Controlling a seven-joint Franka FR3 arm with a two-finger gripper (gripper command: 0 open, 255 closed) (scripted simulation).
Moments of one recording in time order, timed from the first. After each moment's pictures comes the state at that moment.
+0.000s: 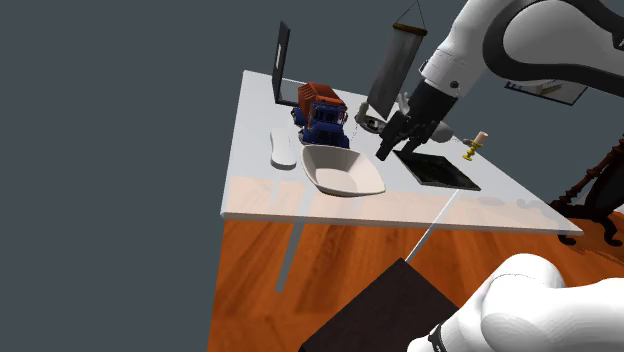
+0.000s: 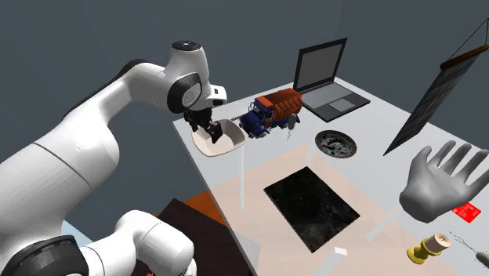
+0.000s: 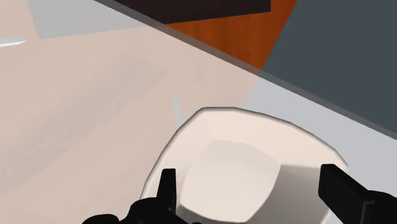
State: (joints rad) arm 0.02 -0.76 0.03 -2.32 0.10 1.67 0.15
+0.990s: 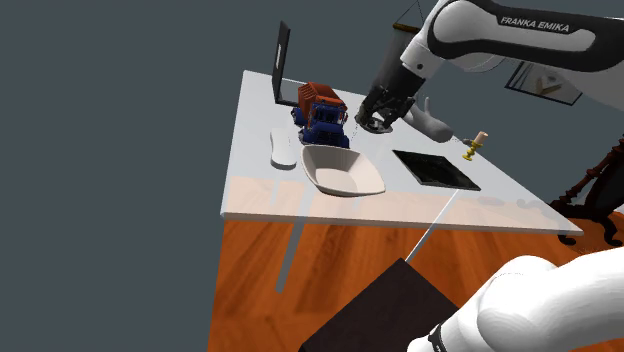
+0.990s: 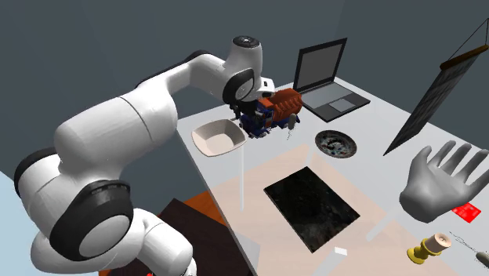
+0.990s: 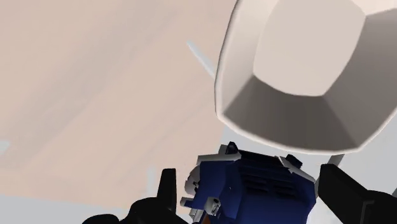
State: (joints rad) arm -0.05 -0.41 -0.12 -2.08 0.08 1.87 0.04
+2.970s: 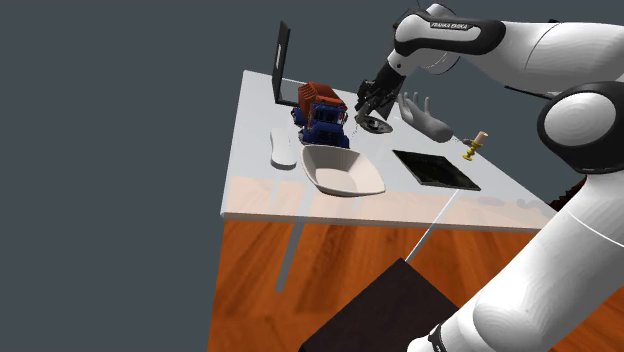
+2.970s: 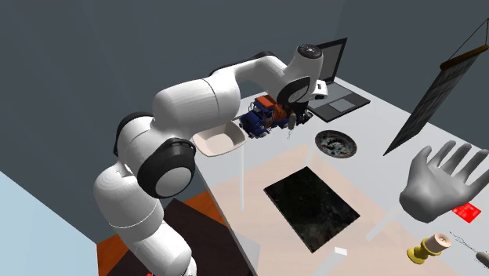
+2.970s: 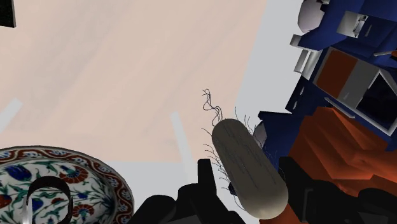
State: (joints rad) arm -0.13 0.05 -0.28 -1.68 0.24 2.00 -0.13
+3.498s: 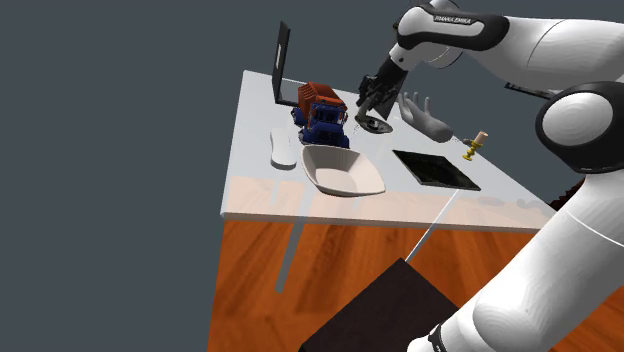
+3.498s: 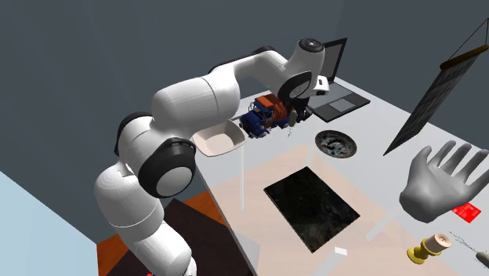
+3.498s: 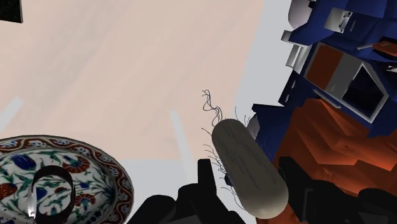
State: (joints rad) arm -0.13 0.06 -0.28 -1.63 0.24 1.96 -0.12
